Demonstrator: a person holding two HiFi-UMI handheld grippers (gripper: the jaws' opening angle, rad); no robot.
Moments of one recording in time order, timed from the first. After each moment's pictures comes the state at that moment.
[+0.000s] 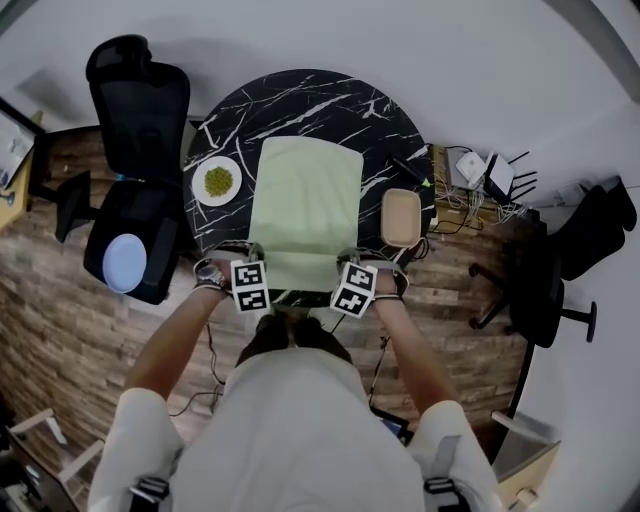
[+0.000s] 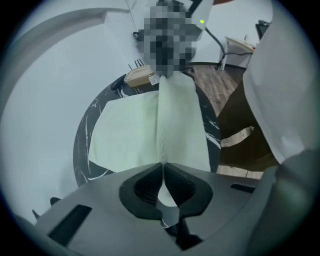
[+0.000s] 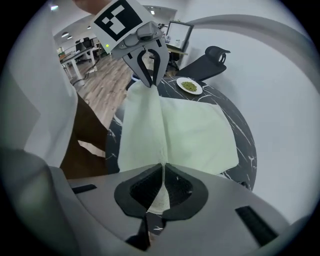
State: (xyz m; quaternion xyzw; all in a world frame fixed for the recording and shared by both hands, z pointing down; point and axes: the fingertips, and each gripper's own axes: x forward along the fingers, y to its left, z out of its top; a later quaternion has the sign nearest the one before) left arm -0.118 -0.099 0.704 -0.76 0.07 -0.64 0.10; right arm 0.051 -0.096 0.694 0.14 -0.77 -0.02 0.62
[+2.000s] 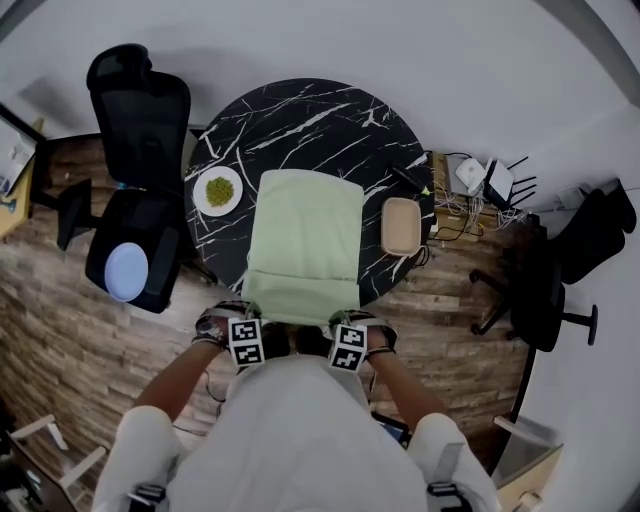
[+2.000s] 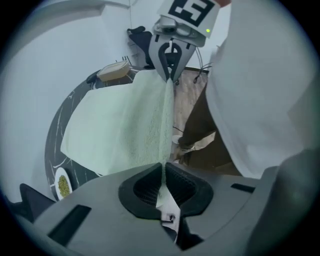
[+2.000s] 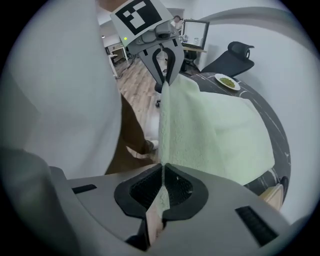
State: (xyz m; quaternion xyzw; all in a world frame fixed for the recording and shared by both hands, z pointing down) left arm -0.133 0.036 0.730 -0.77 0.00 -0.64 0.01; right arm 0.032 0.055 0.727 0.03 -0.79 0.05 0.61
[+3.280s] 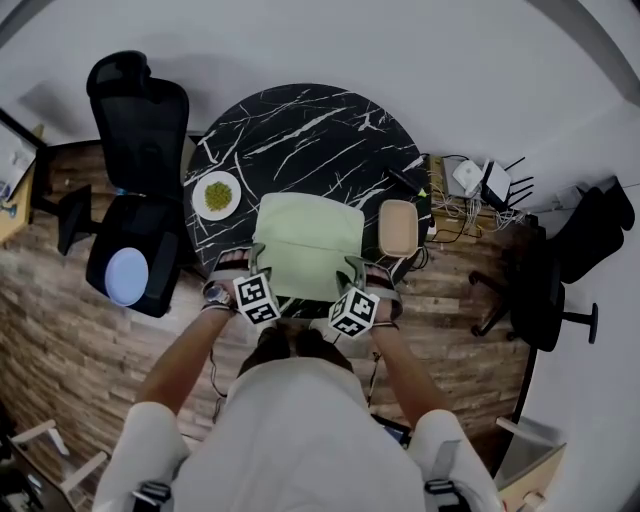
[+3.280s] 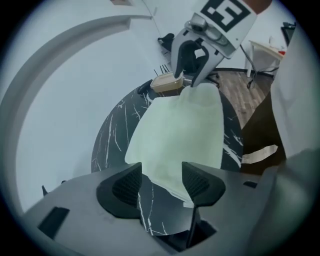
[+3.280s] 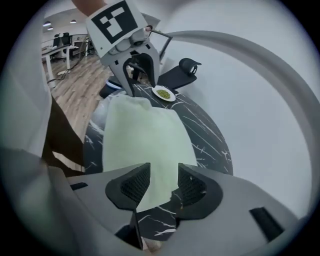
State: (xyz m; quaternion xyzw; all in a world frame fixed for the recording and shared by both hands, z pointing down) left arm -0.104 -0.127 0.688 -0.77 0.21 -0.60 0.10; right arm 0.064 -0.109 0.681 0.30 -0.76 -0.07 0.57
